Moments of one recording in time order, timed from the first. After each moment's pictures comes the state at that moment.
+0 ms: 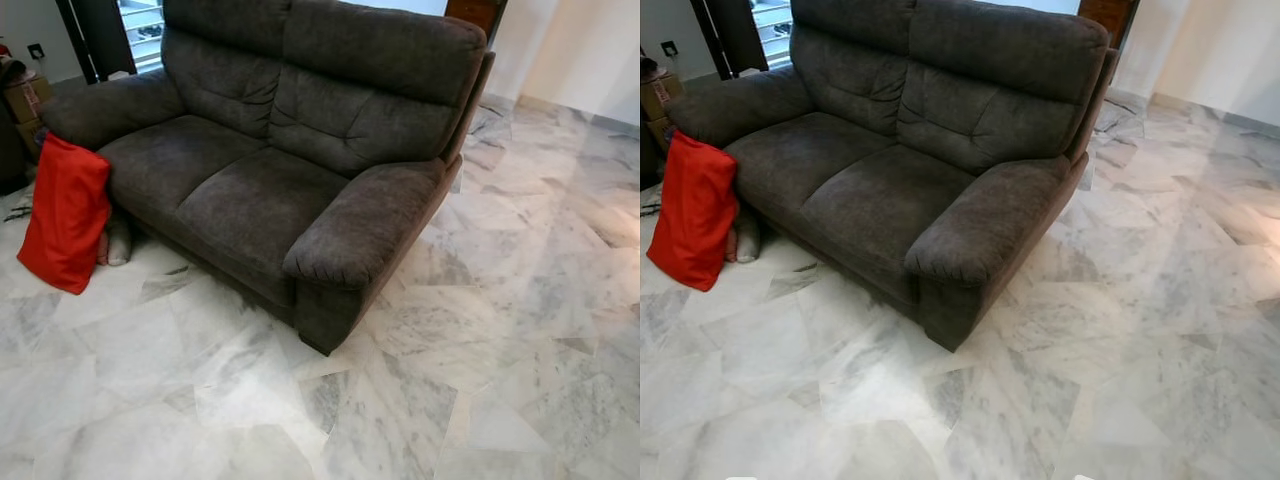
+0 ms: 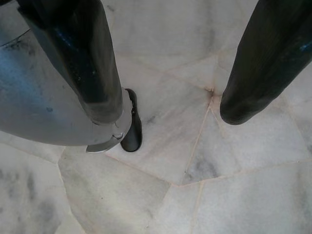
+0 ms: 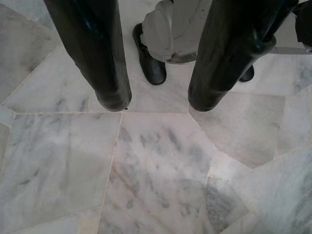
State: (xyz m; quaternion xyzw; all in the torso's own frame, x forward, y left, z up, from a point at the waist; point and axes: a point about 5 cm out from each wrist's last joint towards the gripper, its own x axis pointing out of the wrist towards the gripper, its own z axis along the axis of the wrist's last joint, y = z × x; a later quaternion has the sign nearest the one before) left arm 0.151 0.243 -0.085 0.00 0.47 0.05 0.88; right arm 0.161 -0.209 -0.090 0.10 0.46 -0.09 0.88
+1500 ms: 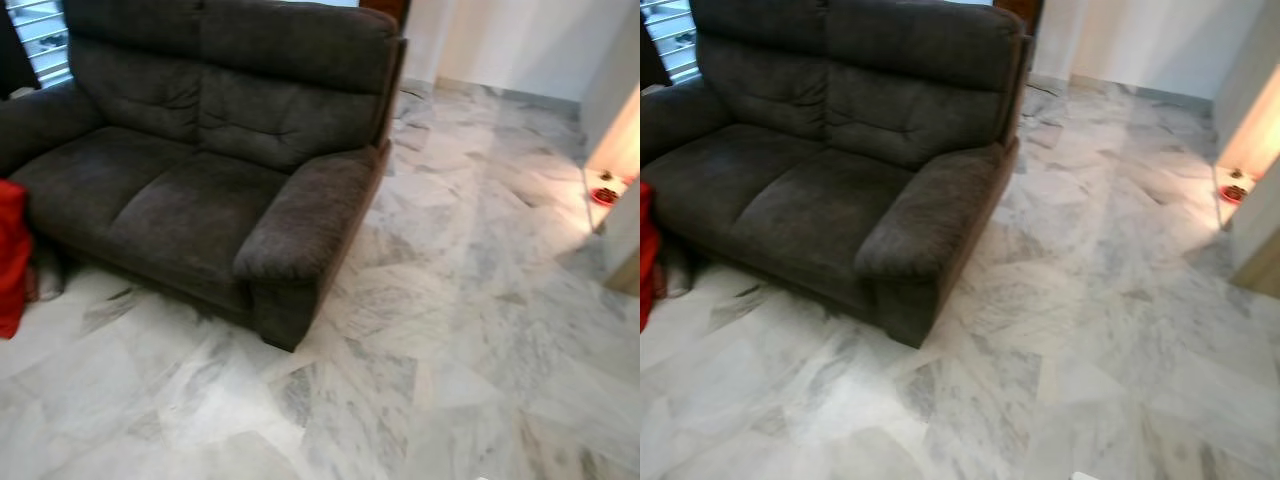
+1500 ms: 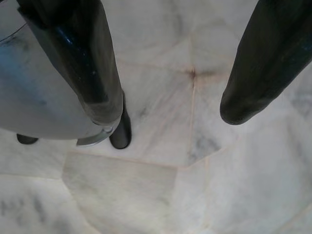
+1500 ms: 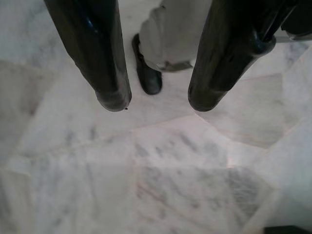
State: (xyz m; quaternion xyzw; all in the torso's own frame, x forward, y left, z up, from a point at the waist) left arm 0.147 0.250 -0.085 0.01 0.48 0.05 0.88; right arm 0.163 -0.203 -0.090 0.12 0.46 -0.09 0.88
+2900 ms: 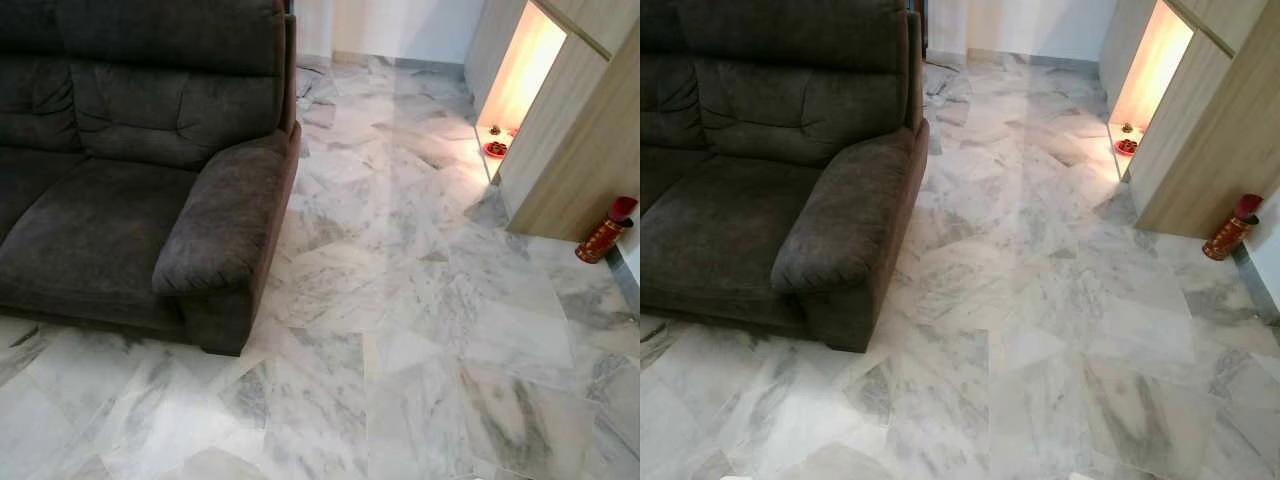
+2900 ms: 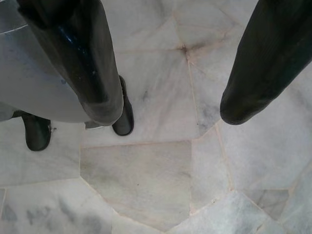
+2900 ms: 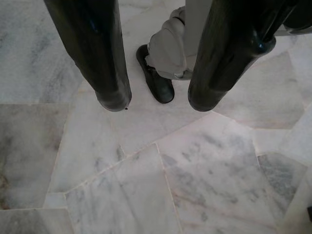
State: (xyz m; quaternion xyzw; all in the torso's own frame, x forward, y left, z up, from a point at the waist) left arm 0.152 0.249 -0.083 0.01 0.47 0.05 0.88; right arm 0.162 -0.201 -0.091 0.11 0.46 -0.09 0.88
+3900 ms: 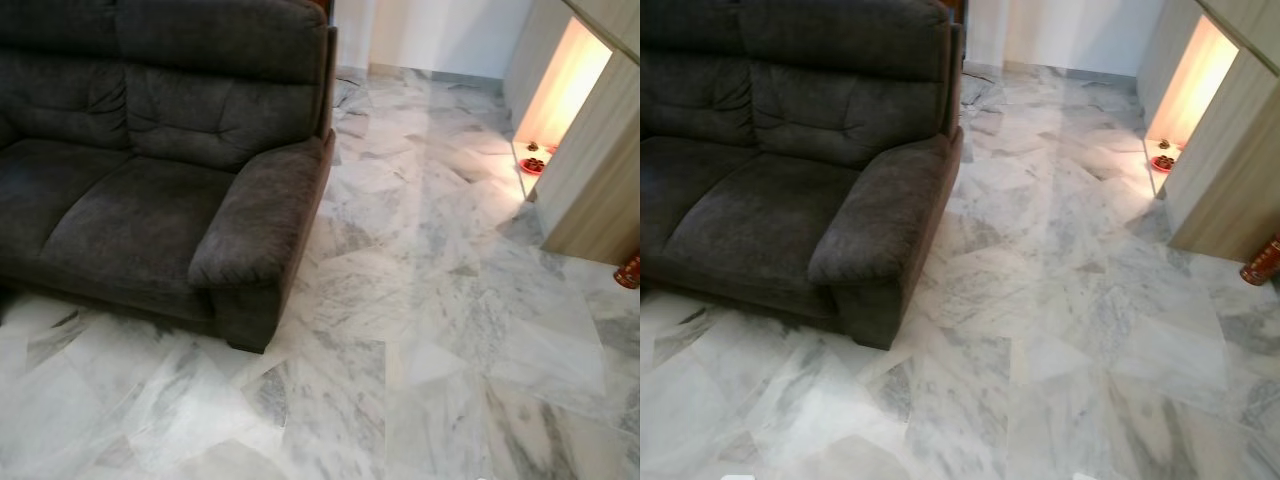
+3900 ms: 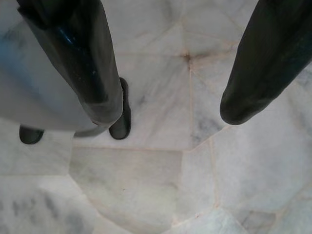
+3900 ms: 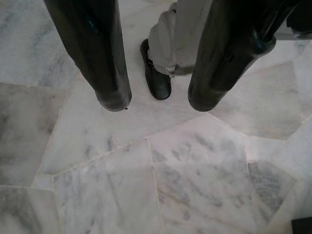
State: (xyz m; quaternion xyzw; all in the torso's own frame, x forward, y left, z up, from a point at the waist) left arm 0.152 0.246 -0.084 0.01 0.47 0.05 0.88; right arm 0.163 -0.208 -0.089 0.10 0.46 -0.10 0.88
